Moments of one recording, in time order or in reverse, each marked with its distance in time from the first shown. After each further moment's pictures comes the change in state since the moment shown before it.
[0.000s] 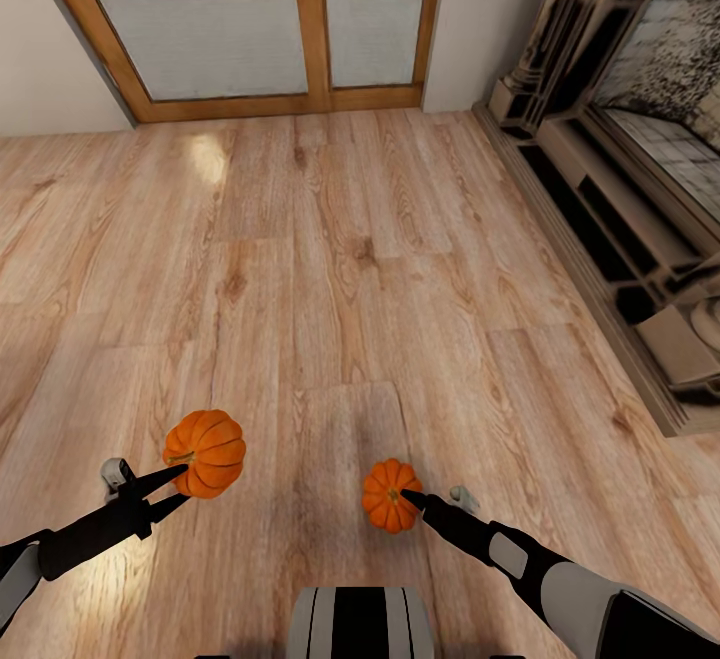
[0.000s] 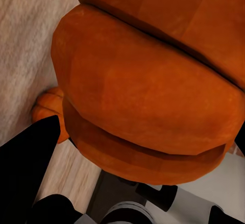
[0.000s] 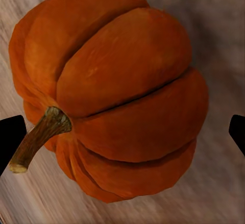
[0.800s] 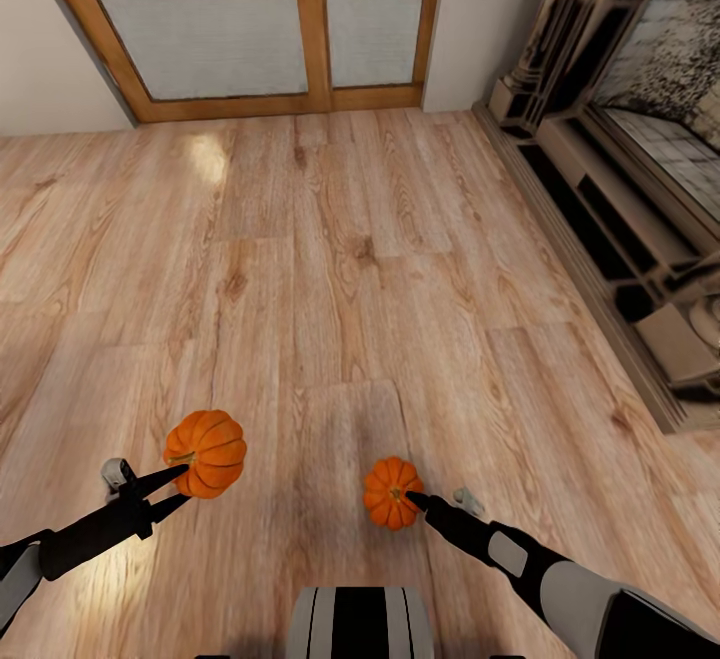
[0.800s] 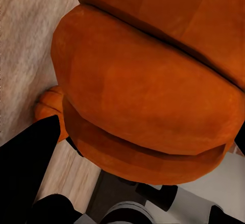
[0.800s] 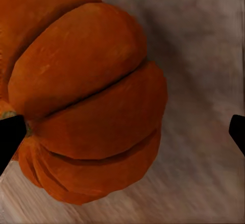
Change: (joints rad) left arm 0.000 -0.002 0.000 0.000 -0.001 0.000 0.000; right arm 0.000 0.001 -0.024 -0.003 -0.006 0.006 -0.108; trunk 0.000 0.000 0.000
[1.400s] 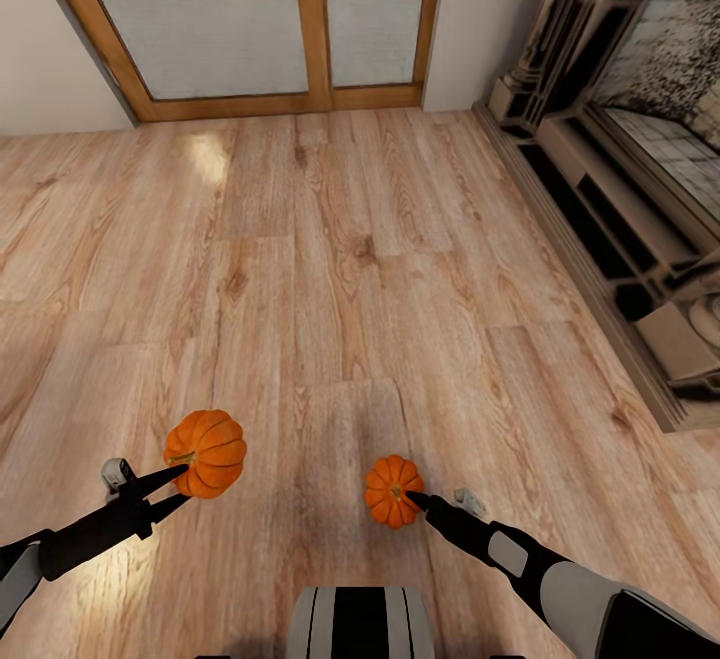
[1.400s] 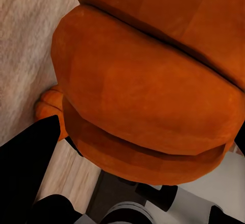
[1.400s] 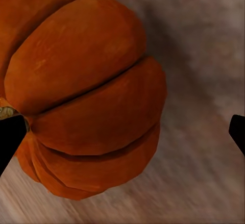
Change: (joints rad) left arm 0.000 0.000 0.001 0.000 0.000 0.000 0.000; right arm 0.000 -0.001 -0.001 -0.001 0.001 -0.002 -0.001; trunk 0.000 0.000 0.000
